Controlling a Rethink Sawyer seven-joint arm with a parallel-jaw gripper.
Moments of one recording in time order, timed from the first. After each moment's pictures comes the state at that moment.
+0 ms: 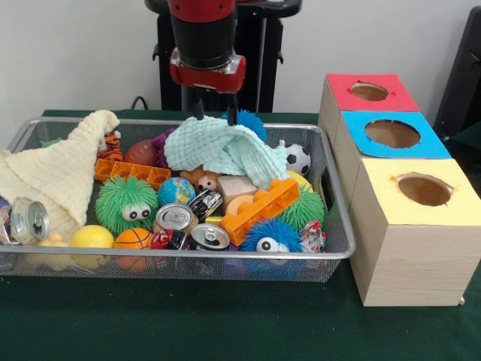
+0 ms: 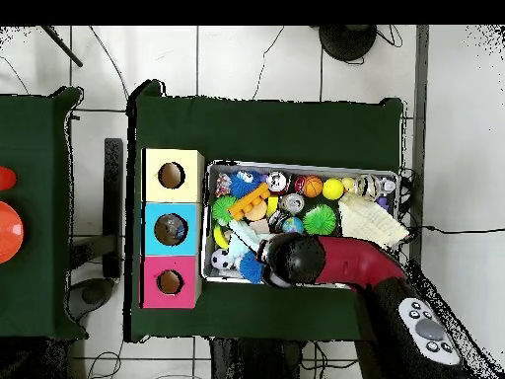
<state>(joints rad) -0.58 -0.71 0.27 1.87 -0.34 0.65 2.00</state>
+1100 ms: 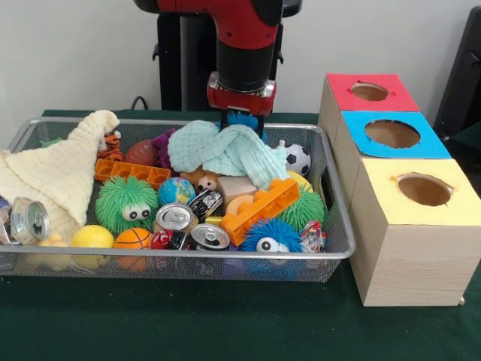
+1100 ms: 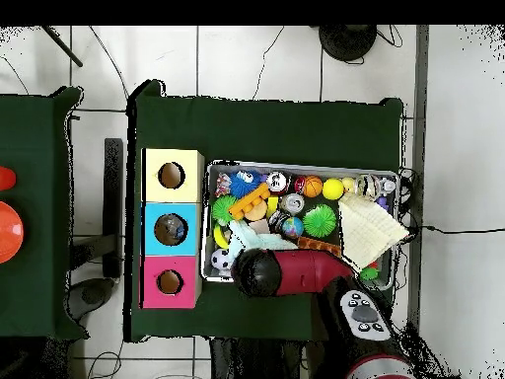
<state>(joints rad) -0.37 -0.60 0.10 1.88 -0.34 0.41 2.00</state>
